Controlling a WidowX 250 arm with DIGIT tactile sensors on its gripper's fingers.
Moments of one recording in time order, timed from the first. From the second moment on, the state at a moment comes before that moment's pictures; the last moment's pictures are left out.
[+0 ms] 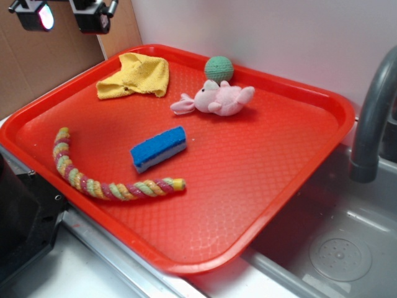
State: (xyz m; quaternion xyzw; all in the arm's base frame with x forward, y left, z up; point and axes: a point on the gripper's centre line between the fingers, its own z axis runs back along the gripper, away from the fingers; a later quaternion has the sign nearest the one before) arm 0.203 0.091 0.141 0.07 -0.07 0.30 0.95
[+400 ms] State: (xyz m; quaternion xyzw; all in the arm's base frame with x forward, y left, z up) arm 0.249 0.091 0.100 0.08 -0.14 0.31 0.94
